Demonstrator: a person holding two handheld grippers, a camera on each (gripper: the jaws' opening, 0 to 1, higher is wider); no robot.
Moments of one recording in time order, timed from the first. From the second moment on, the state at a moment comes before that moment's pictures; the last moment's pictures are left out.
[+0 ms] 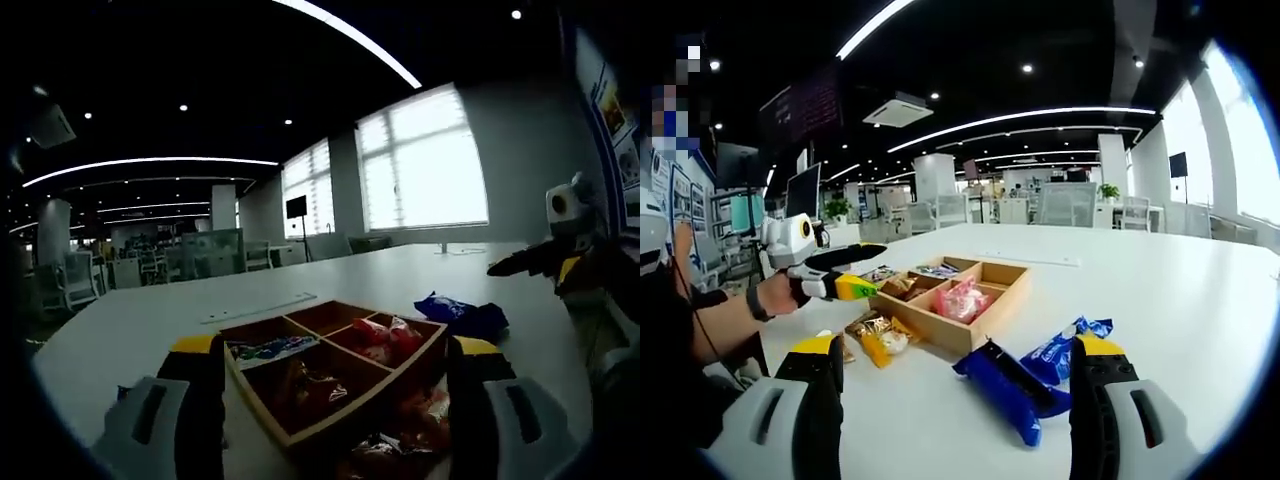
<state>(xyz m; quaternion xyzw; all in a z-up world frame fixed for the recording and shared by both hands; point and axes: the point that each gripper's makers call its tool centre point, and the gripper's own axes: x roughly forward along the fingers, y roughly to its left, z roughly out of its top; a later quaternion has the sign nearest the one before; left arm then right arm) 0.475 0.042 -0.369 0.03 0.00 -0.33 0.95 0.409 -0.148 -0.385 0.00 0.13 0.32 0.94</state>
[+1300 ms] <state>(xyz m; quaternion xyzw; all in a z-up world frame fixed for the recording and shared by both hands) 0.419 0.099 -0.371 0.04 0.03 -0.27 0.96 0.409 -0.131 -0.389 0.01 0.13 0.36 0.93</state>
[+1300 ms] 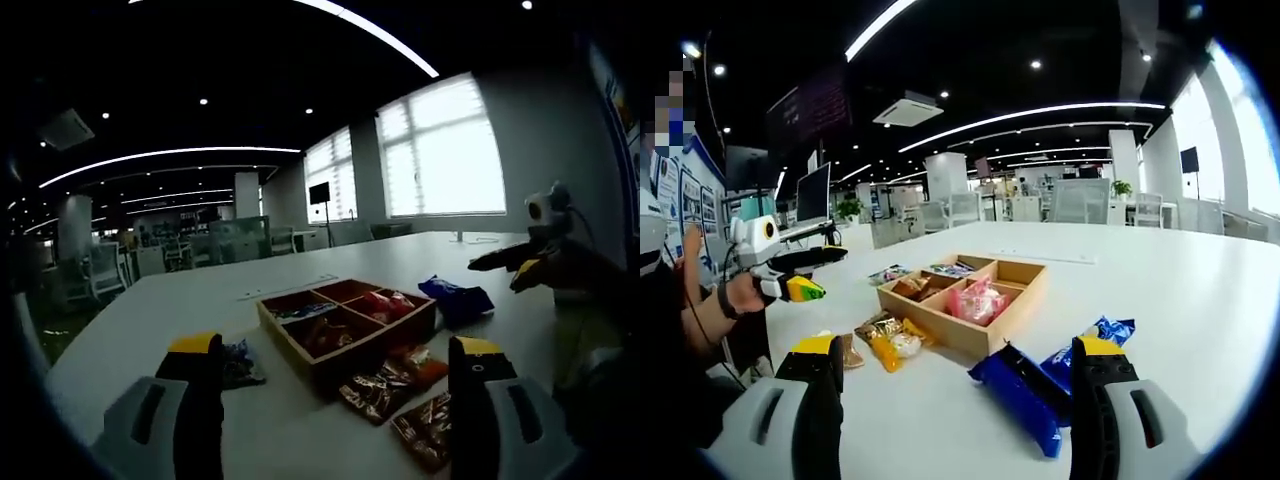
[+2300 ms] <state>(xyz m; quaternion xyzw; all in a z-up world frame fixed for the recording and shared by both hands) 0.413 0.111 -0.376 0.03 0.04 -0.26 0.96 0.401 -0.107 -0.399 0.00 0.14 0.38 0.91</state>
